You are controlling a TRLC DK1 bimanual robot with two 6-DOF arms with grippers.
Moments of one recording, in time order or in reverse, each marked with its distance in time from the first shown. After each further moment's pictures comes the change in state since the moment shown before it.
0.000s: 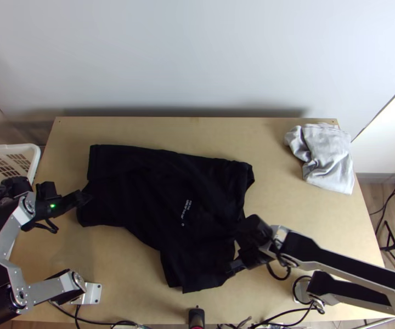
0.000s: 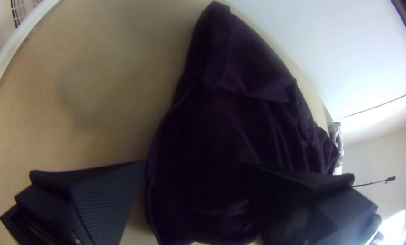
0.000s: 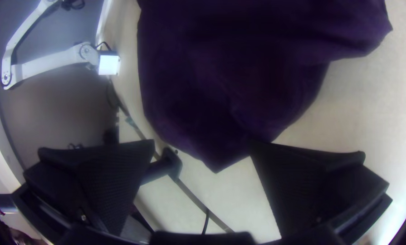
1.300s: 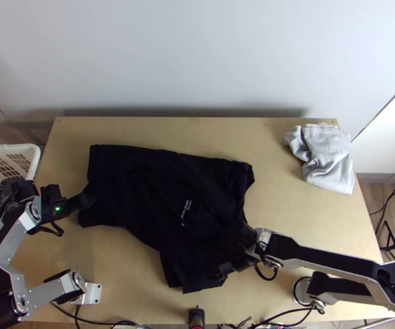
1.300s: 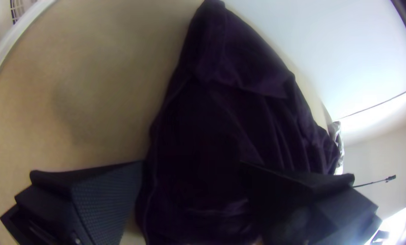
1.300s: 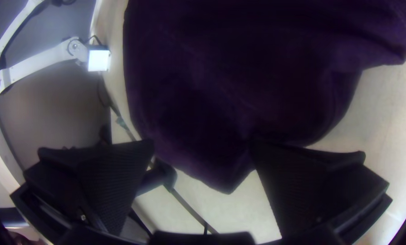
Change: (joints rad) left arm -0.034 -0.038 -0.074 0.085 -0.001 -0.046; right arm 0.063 0.167 0.004 0.142 0.015 0.033
